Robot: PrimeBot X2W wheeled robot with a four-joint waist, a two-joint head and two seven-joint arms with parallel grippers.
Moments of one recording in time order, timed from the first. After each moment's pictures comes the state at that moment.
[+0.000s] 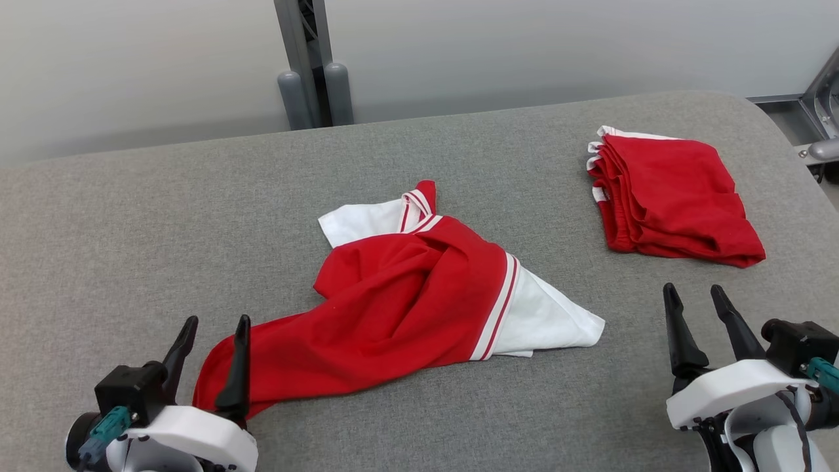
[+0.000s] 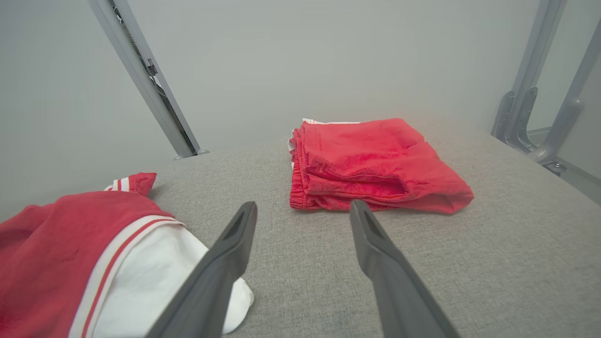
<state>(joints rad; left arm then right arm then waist) -0.06 0.39 -0.40 0.10 -0.64 0.24 -0.21 -0.17 -0.05 -0.04 0.35 0.27 0.13 -0.14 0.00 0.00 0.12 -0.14</state>
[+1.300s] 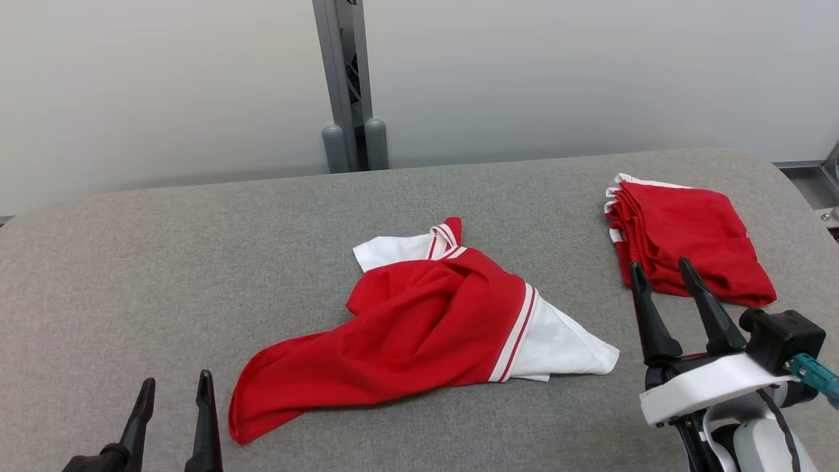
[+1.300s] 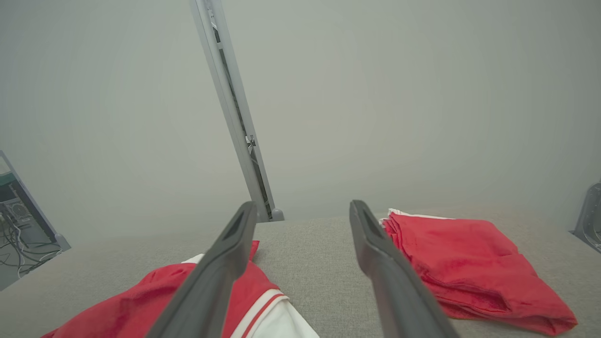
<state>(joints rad) 0.19 0.41 -0.32 -0.13 -0.60 0.38 -0.26 -0.14 -0.05 0.06 0.16 0.29 0.13 -0.13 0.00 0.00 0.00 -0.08</state>
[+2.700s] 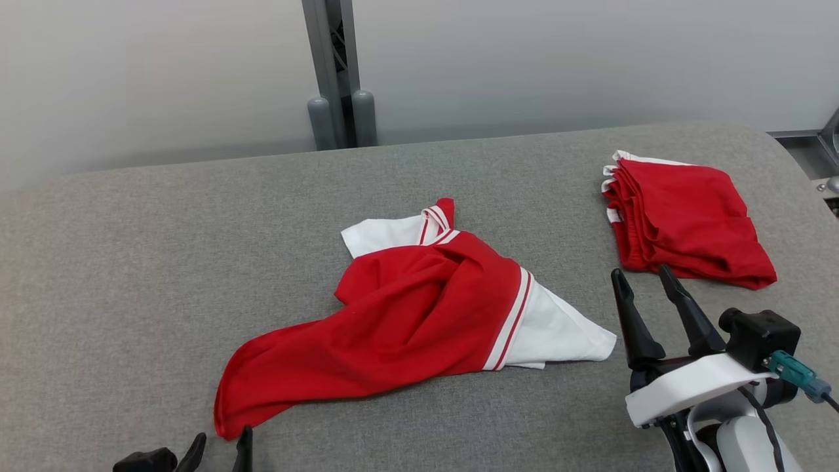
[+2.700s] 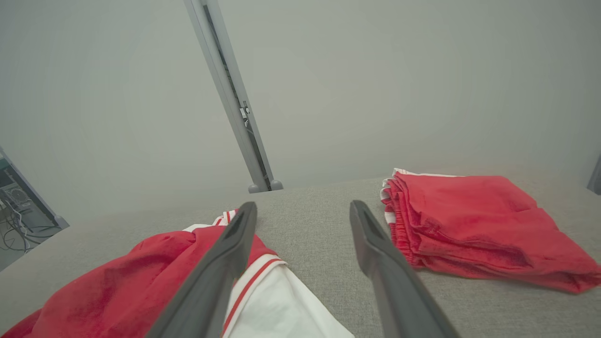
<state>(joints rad) 0.10 0.33 -0.40 0.26 -0.72 0.21 -0.16 -0.17 -0.05 0.11 0.24 0.32 0.13 -0.15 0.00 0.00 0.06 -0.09</state>
